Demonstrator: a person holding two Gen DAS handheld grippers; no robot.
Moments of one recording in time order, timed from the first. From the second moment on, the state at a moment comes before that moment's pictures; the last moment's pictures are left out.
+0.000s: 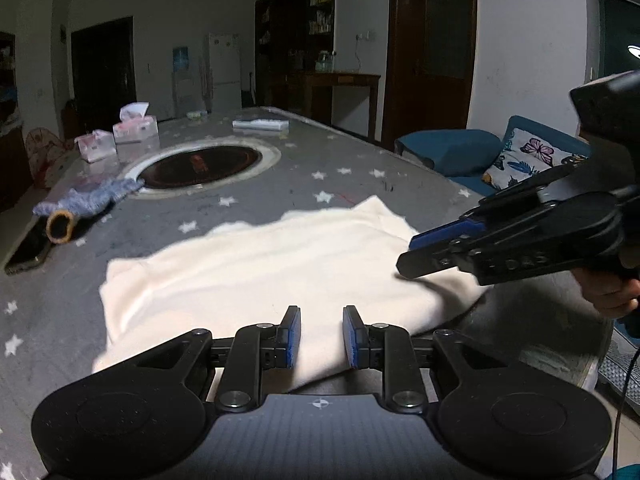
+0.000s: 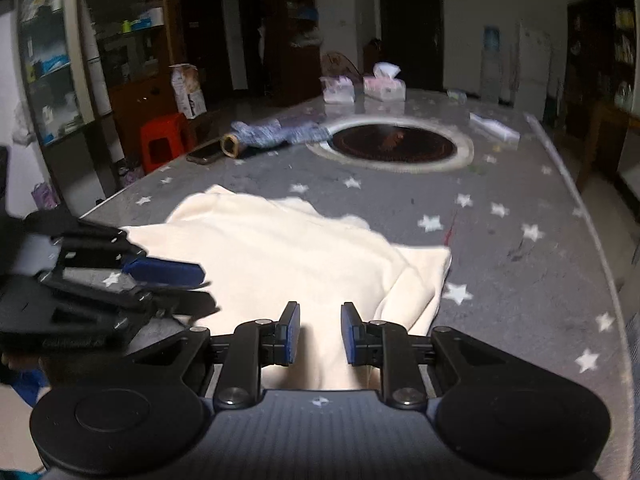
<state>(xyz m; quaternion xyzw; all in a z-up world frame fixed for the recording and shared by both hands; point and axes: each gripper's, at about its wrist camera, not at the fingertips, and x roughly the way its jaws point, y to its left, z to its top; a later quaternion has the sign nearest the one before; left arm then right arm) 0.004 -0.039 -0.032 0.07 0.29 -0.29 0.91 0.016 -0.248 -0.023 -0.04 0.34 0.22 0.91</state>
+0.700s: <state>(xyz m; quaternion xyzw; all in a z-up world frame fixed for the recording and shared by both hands) 0.013 0.039 -0.036 -0.05 0.31 -0.21 0.93 0.087 -0.250 -0.036 -0.02 0.37 0.19 0.91</state>
